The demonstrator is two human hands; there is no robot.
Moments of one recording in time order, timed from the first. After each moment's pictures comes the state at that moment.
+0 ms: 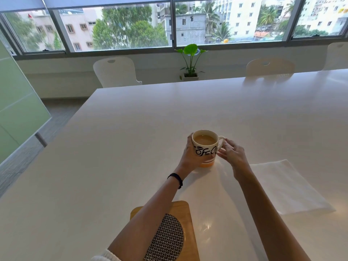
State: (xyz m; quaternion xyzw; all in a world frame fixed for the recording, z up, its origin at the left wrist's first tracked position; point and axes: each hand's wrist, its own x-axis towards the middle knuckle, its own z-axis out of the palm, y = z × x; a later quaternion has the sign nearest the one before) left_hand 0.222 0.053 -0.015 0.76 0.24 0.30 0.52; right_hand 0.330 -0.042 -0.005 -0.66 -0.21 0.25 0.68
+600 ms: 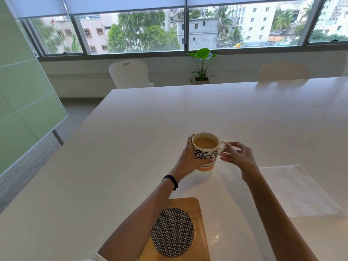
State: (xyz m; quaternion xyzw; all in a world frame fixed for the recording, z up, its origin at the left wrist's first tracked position) left_hand 0.176 0.061 -0.005 0.79 0.22 0.30 0.49; right_hand 0.314 -0.048 0.007 -0.65 -0.26 0.27 0.66
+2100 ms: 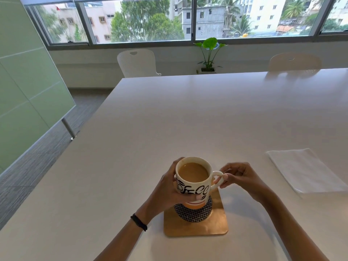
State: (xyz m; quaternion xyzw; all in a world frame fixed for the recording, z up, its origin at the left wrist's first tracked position) left_hand -0.002 -0.007 -0.014 0.80 0.21 0.26 0.50; right_hand 0.218 -0.115 -0.008 -0.53 -0.51 0.40 0.55
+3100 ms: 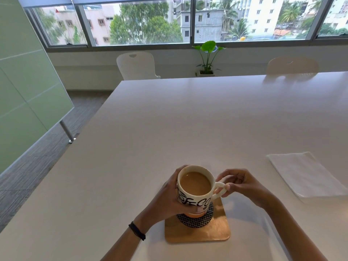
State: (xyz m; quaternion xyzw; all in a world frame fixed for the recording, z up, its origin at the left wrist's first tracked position) left_hand -0.007 -0.008 -0.016 0.82 0.19 0.24 0.48; right_hand 0.223 -0.114 -0.016 -0.49 -0.52 0.47 0.52
